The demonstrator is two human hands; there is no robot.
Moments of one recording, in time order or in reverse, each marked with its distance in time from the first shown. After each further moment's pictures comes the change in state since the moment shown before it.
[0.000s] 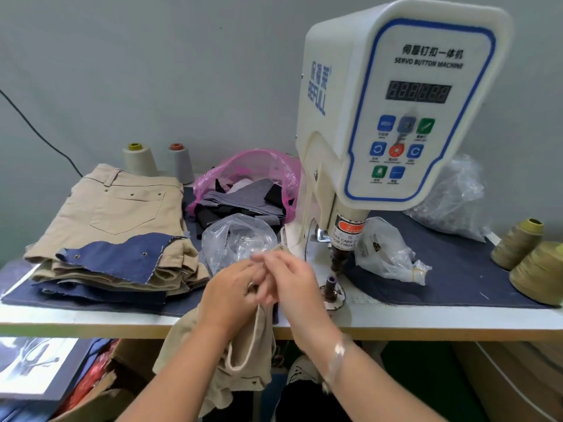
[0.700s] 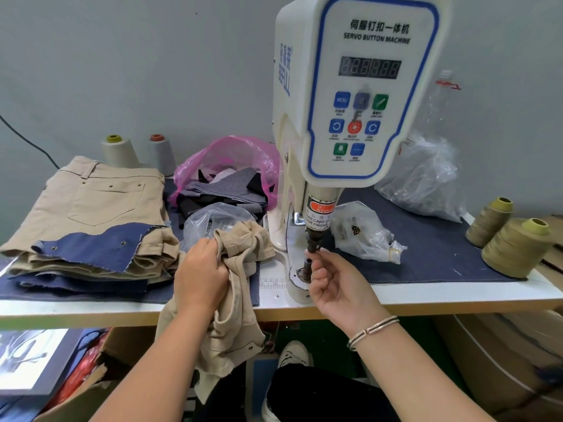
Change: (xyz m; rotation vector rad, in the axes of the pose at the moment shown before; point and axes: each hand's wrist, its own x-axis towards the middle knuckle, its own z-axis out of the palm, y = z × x) left_hand 0.004 -0.005 0.005 0.076 0.199 -0.288; right_hand -0.009 0.008 -0.089 0.864 0.239 0.512
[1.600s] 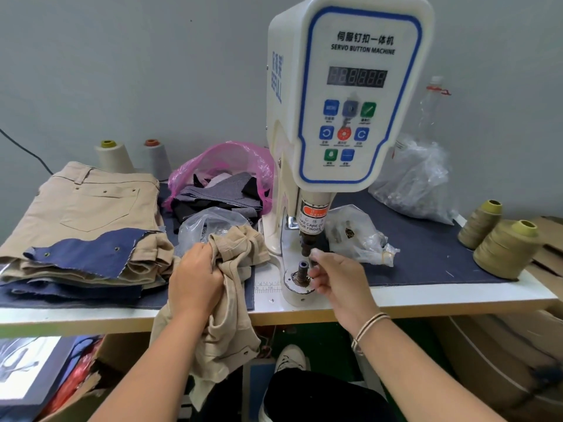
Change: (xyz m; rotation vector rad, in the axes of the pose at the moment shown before) left_hand 0.001 -0.001 0.001 0.018 -0.016 -0.003; right_hand 0.012 -0.008 -0.013 -0.681 0.124 -0.441
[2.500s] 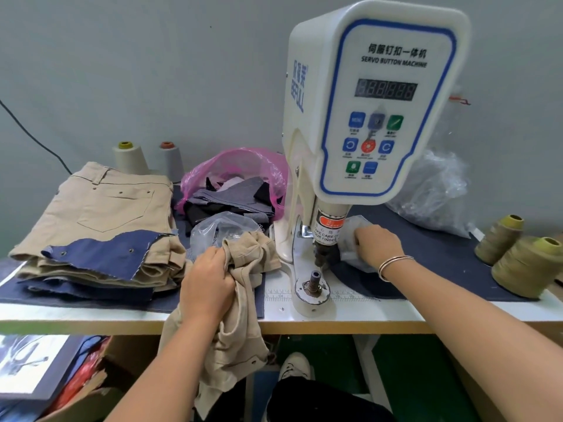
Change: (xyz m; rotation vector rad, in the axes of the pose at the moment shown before) left_hand 0.000 0.007 -0.006 0.014 -0.014 0.004; right_hand 0.121 -0.049 -0.038 -1.837 0.075 -0.147
